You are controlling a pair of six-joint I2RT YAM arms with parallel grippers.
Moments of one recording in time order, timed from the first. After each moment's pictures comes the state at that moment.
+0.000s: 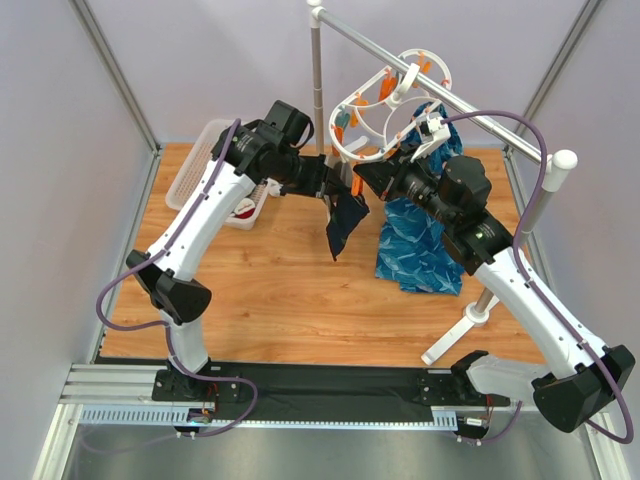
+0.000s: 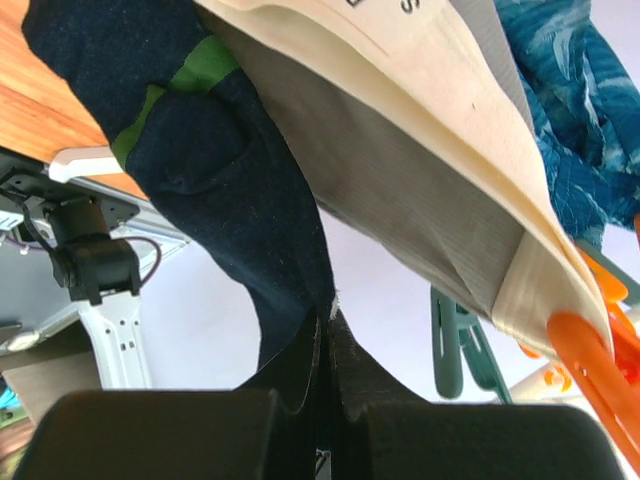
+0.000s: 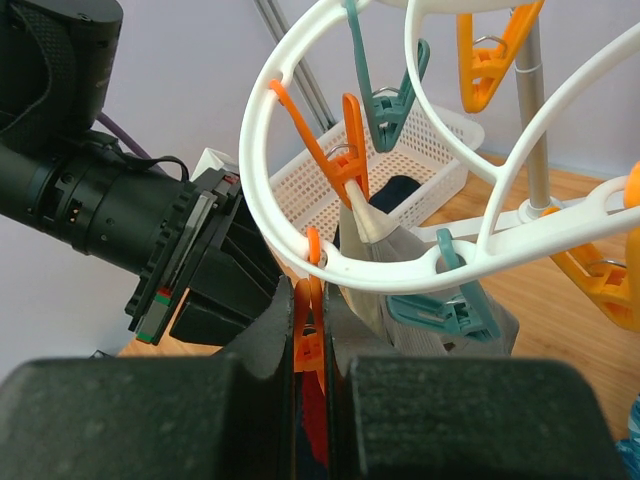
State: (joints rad) left arm -0.63 1.85 2.25 -1.32 0.31 -1.90; right arm 0.53 1.17 1.23 -0.02 -0.24 0.43
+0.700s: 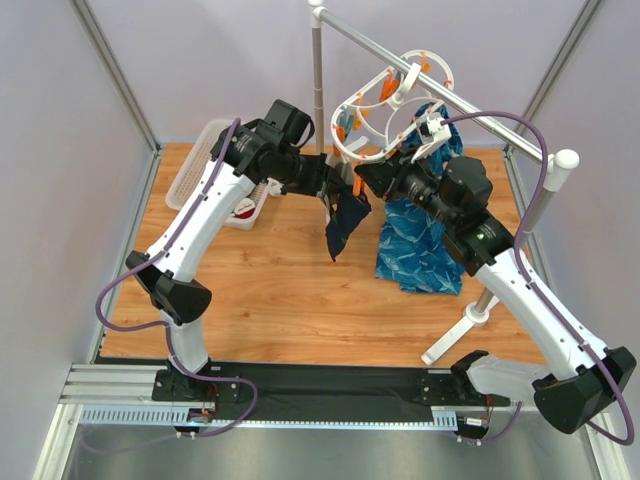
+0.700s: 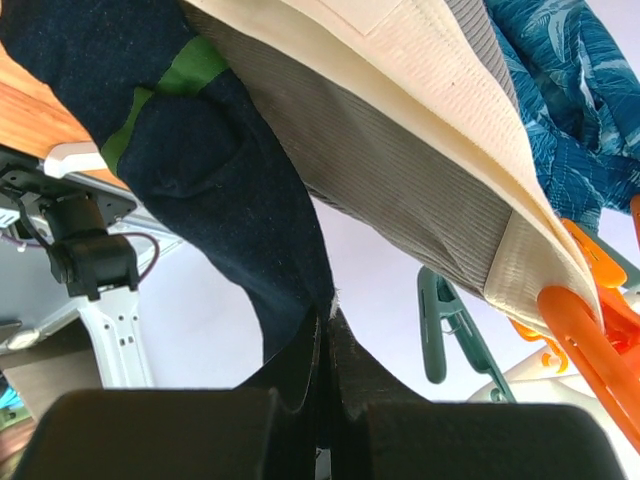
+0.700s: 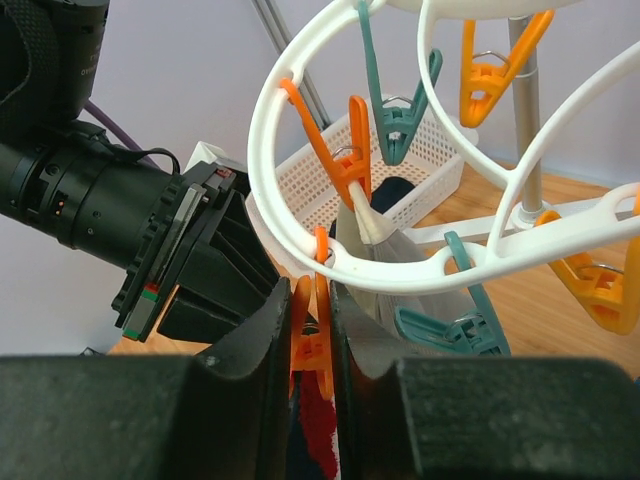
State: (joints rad) left arm -0.64 1.85 2.27 -1.32 0.31 -1.90; right arm 0.53 1.17 1.23 -0.03 -0.23 0.41
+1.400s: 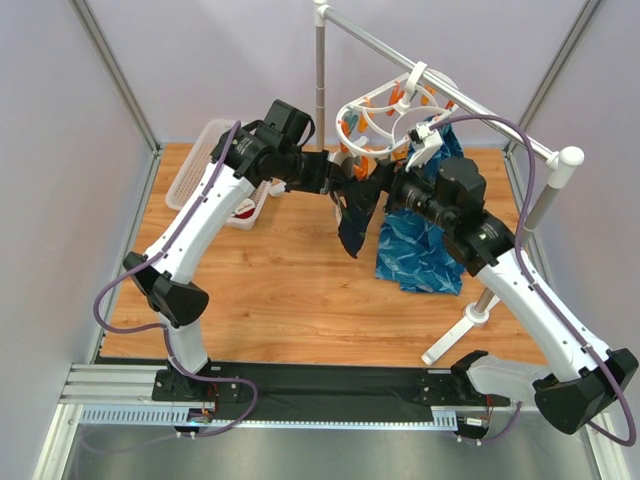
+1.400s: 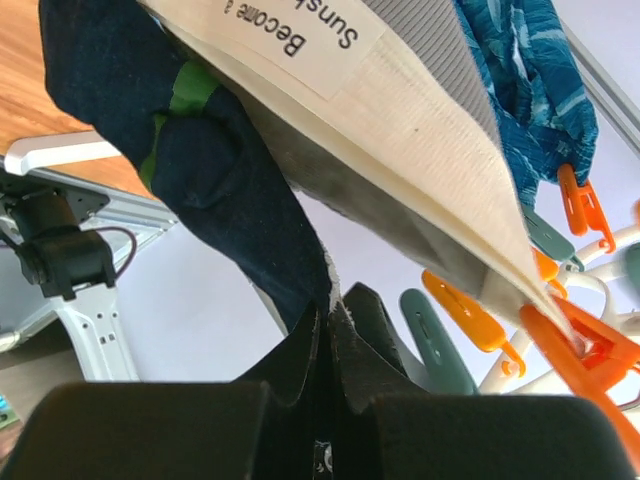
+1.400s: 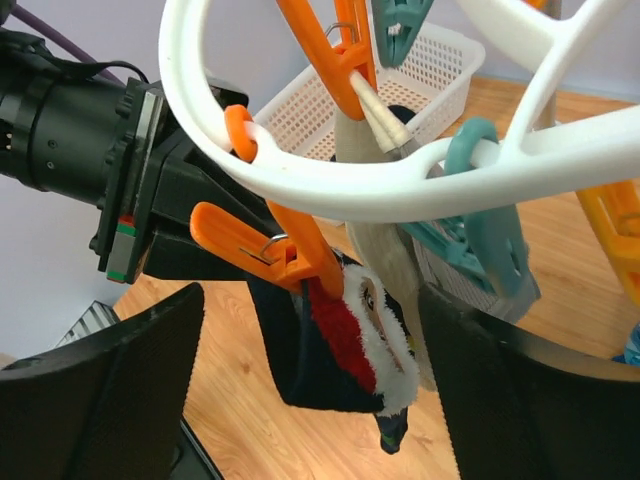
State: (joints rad) left arm -0.64 1.84 2.23 -1.23 0.31 -1.91; right arm 0.54 1.16 1.25 -0.20 -0.25 0.41
